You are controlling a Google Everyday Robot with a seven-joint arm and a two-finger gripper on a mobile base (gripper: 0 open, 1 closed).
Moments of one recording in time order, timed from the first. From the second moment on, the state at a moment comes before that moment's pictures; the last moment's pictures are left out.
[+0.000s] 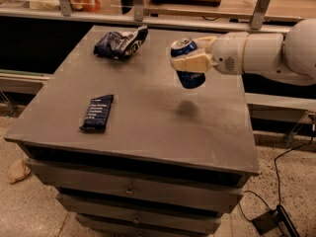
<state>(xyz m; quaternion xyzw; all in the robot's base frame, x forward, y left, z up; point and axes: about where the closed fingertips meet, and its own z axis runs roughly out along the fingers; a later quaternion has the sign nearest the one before) 0.611 -0.083 0.941 -0.41 0.68 0.27 0.54</state>
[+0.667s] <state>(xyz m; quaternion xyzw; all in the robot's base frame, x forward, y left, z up) 0.611 -0.094 0.912 -0.40 0.62 0.29 0.61</state>
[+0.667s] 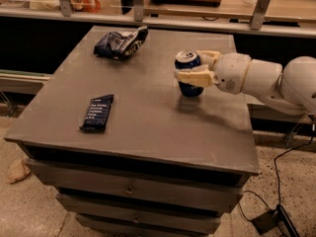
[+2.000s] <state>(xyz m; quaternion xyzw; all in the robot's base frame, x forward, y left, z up) 0.613 -0.107 0.896 -0.36 0.60 0.32 0.64</state>
